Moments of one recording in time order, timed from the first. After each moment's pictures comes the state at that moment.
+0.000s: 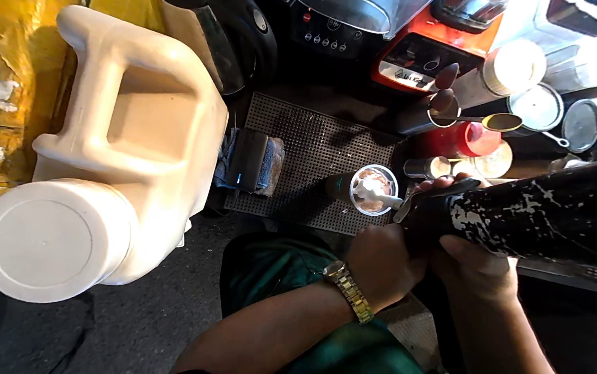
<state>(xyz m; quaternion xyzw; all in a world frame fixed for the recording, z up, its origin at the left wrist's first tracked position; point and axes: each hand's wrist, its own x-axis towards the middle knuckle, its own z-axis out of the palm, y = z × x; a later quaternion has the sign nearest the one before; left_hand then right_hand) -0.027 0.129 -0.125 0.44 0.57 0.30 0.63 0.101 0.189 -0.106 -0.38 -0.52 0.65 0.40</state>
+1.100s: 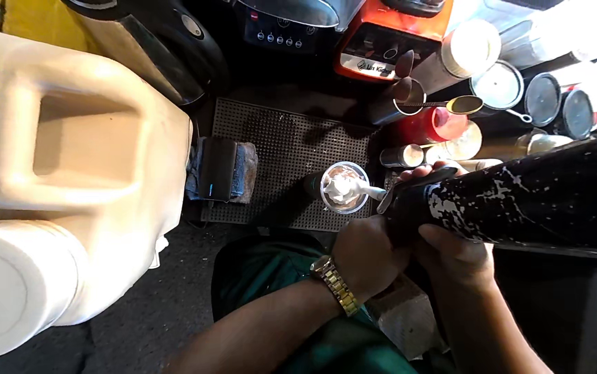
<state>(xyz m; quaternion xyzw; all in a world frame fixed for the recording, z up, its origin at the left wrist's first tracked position) -0.009 0.146 -0.129 0.45 0.56 0.30 0.63 0.116 0.202 -0.105 -0.39 -0.51 0.64 0.42</state>
